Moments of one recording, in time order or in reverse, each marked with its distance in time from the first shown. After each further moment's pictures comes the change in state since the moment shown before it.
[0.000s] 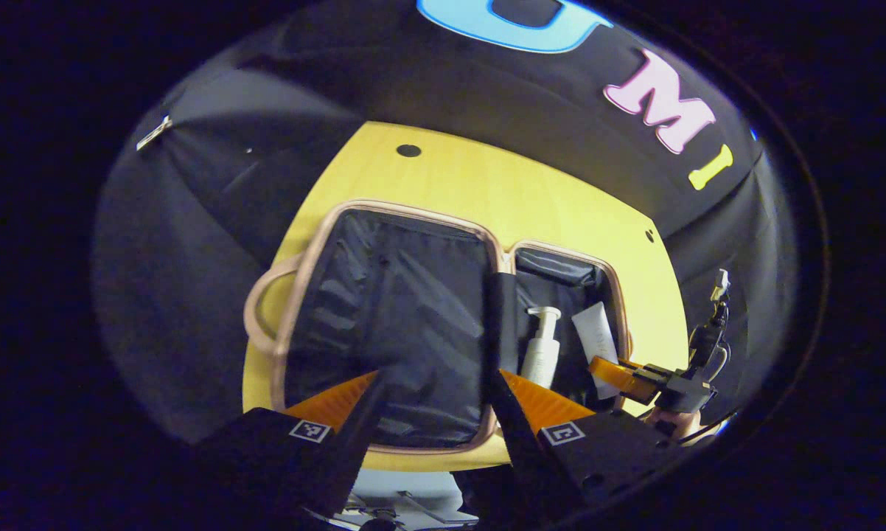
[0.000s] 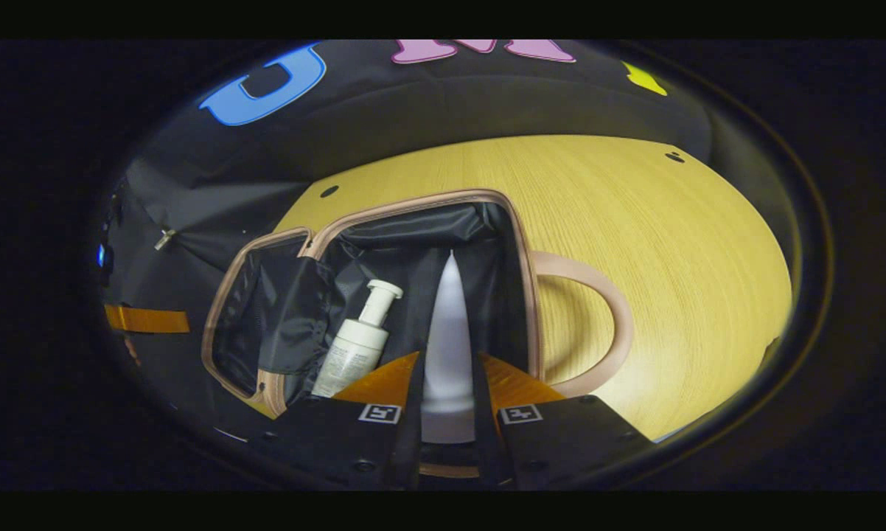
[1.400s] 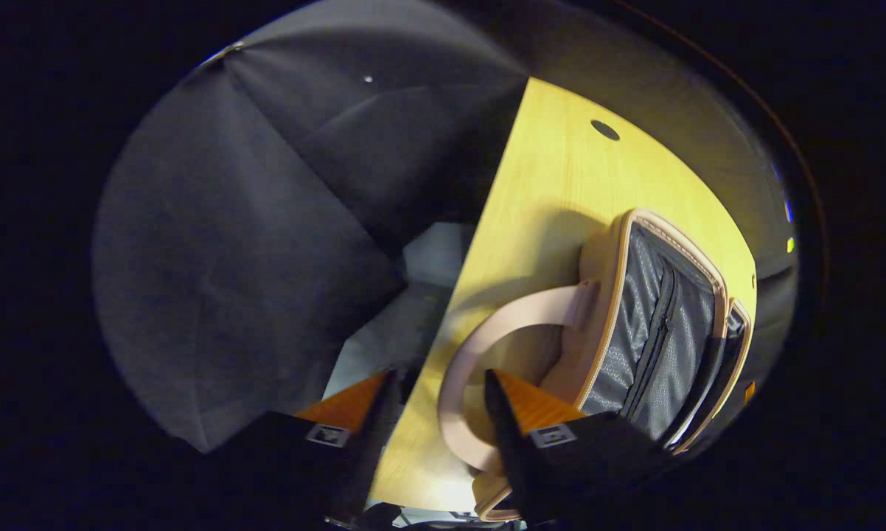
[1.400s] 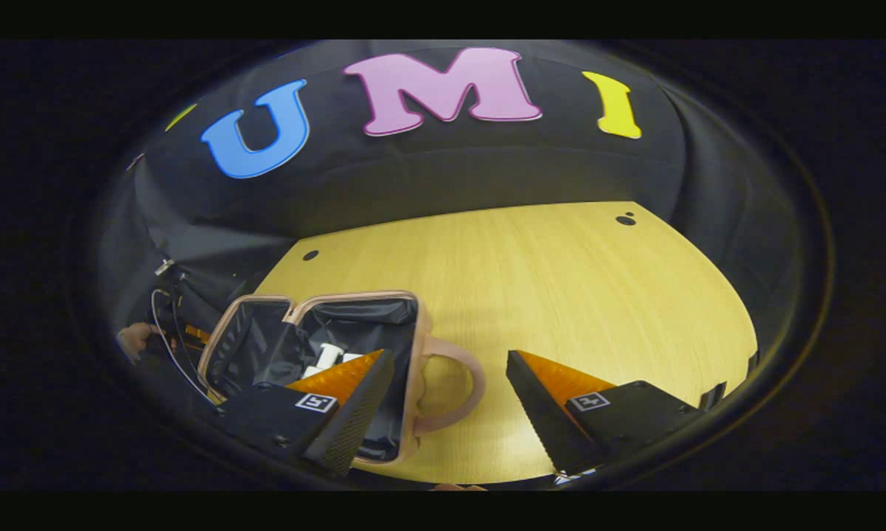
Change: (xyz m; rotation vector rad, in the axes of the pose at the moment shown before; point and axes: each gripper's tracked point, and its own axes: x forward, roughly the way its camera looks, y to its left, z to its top) left arm 0.124 0.192 0.027 -0.139 0.215 0.215; right arm -0.095 -0.097 0.107 -0.003 -0.305 -0.073
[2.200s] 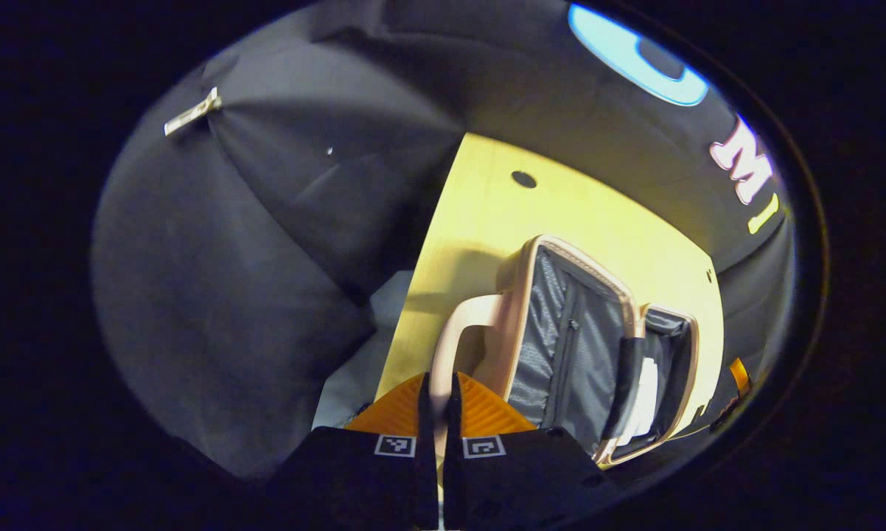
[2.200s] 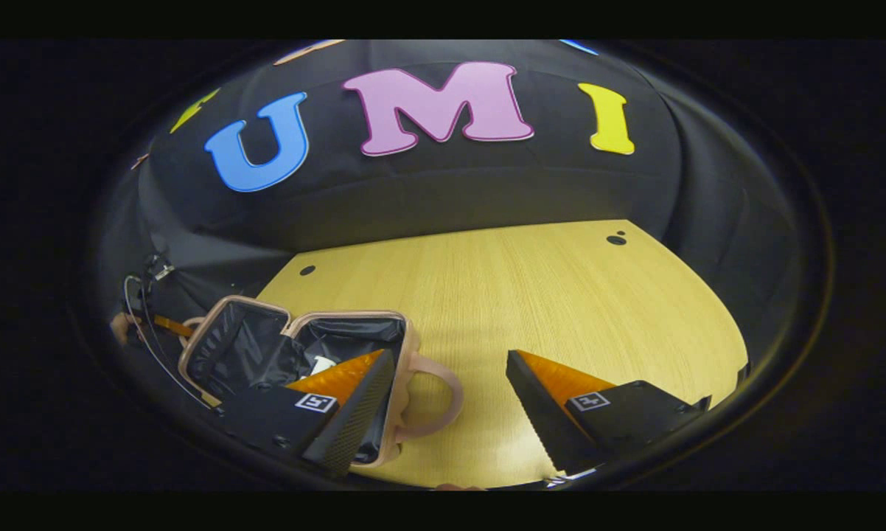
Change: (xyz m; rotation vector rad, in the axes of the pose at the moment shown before) left arm -0.124 -0.047 0.023 0.109 -0.287 -0.130; right arm -0.020 -0.002 0.029 -0.061 -0.091 0.034
